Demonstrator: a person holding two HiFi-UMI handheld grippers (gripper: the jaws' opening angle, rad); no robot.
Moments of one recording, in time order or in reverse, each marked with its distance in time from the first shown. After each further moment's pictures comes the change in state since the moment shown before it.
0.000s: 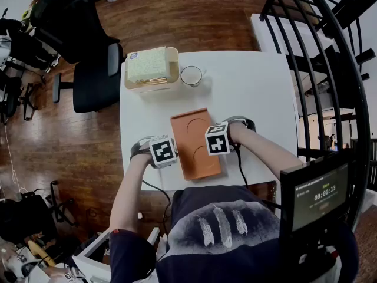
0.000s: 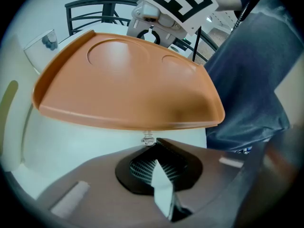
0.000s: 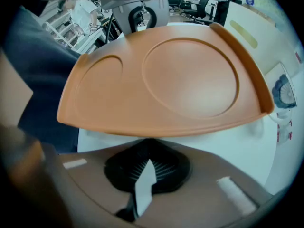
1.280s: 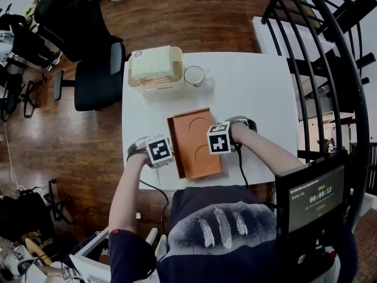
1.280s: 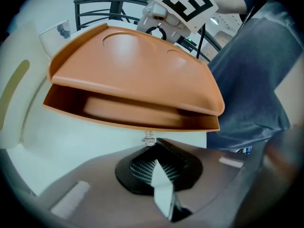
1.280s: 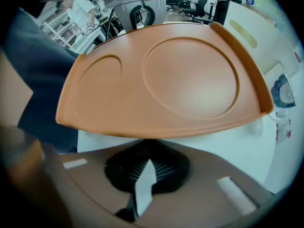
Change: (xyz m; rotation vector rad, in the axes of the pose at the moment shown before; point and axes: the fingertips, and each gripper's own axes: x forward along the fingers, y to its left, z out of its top) left arm -0.007 0.003 -0.025 -0.069 0.016 0.031; right arm -0.004 0.001 0.000 0.012 0.012 -0.009
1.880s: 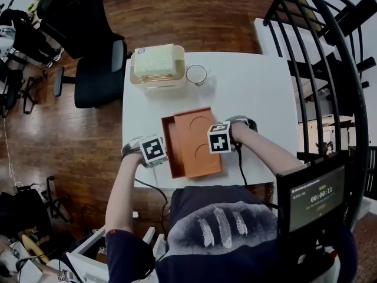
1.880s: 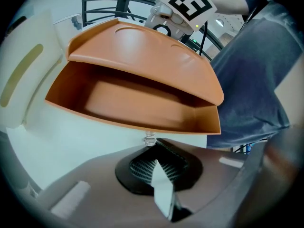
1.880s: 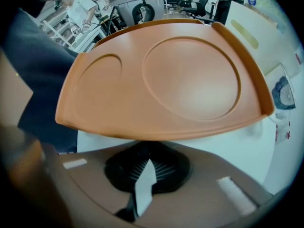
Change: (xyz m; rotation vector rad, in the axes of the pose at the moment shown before) left arm -0.003 0.001 -0.030 -0.056 0.020 0.018; right arm 0.000 0.002 0.001 -0.006 0.012 -0.004
